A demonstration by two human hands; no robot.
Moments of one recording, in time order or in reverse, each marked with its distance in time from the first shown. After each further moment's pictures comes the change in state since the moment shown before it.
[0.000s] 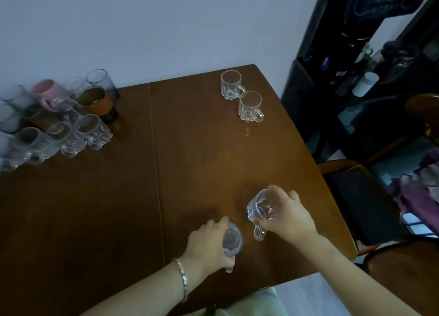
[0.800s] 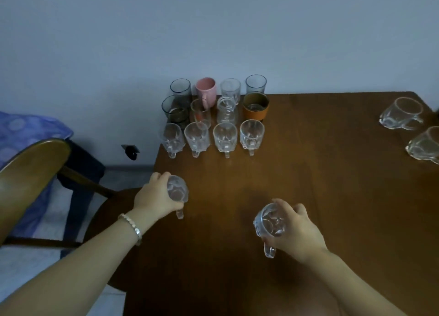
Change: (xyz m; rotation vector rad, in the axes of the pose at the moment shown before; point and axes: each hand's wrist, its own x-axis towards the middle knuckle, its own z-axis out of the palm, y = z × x) left_hand -0.102 -0.491 -0.152 -0.205 0.406 -0.523; right_hand -0.008 -0.337 0.220 -0.111 -0.175 -0.252
